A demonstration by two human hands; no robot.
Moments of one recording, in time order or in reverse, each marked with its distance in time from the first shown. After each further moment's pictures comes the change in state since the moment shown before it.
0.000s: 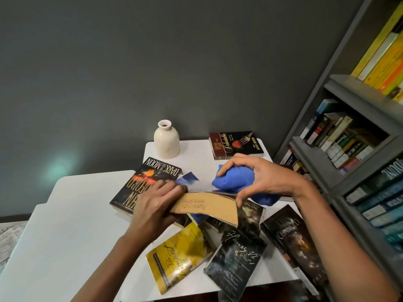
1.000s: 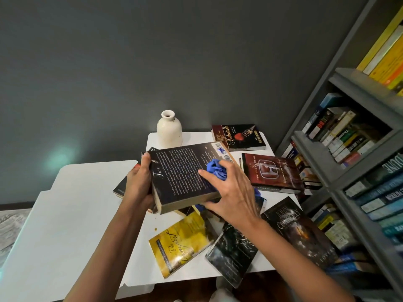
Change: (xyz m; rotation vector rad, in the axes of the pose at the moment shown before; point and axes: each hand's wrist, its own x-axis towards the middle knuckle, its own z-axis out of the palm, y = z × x) left_hand 0.032 -0.008 -0.008 -1.168 0.410 -1.531; right_hand 0.020 0.023 0.123 -0.824 0.712 -0.139
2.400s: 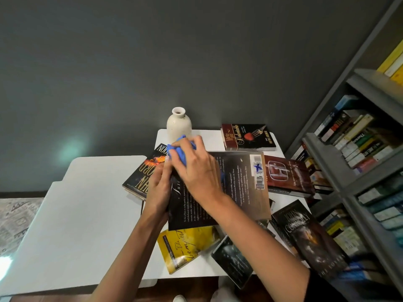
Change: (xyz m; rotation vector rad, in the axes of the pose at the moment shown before) left_hand -0.016 -0.032 -0.007 0.048 -0.228 0.285; right_hand 0.079 -0.080 0.011 0.352 0.185 0.071
